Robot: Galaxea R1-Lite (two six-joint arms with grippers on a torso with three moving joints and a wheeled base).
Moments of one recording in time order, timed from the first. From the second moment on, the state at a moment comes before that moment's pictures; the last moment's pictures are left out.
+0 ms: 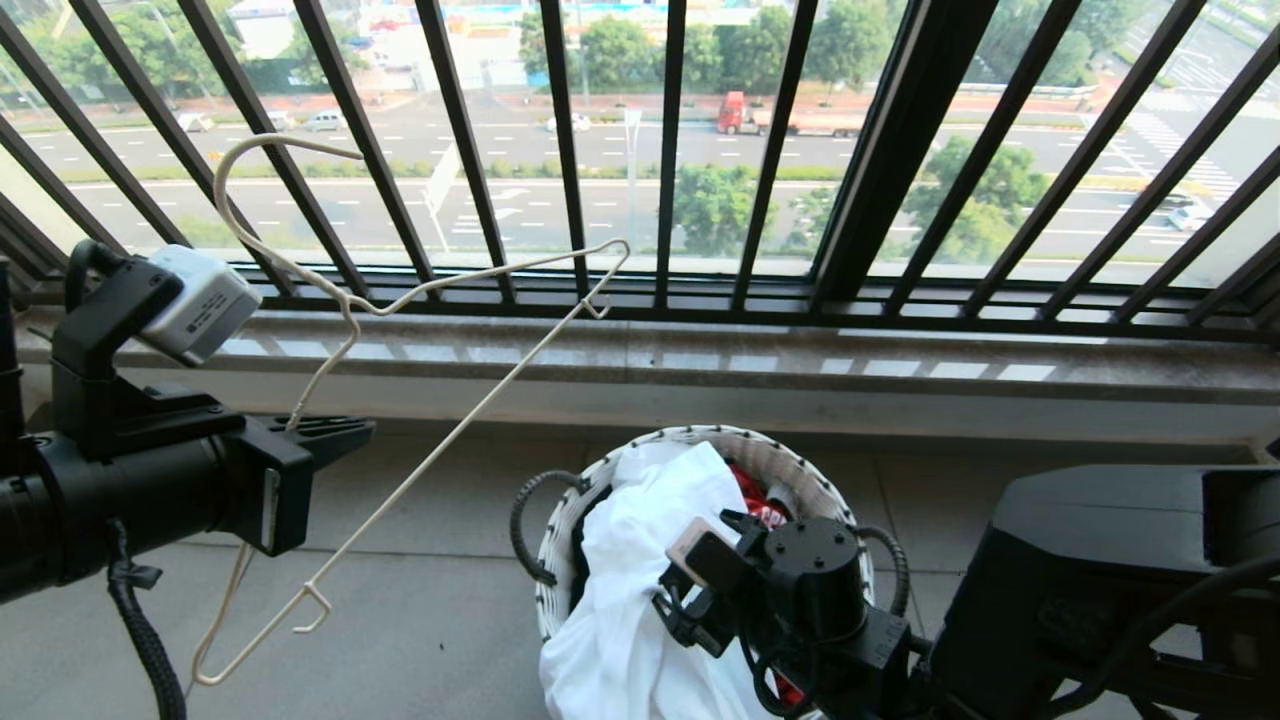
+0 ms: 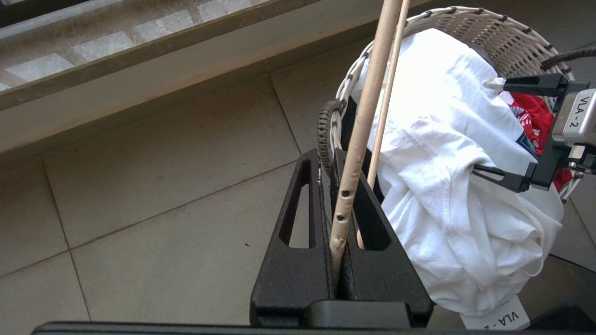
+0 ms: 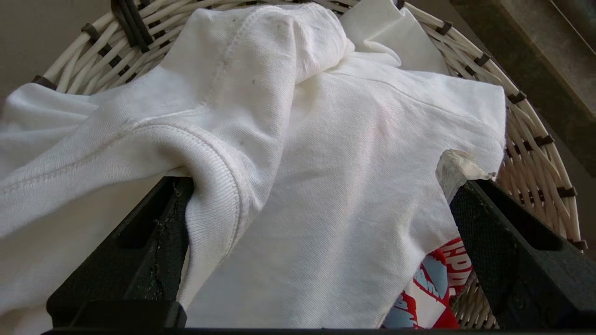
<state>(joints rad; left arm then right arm) -0.35 1.18 -0.79 -0.10 -0.05 0.14 0.75 2.23 -0.66 -1.28 -0.20 -0.47</state>
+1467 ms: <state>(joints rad) -0.37 1.18 -0.77 -0.10 -0.05 0.15 0.80 2.32 -0.72 -1.35 -0.19 -0.41</state>
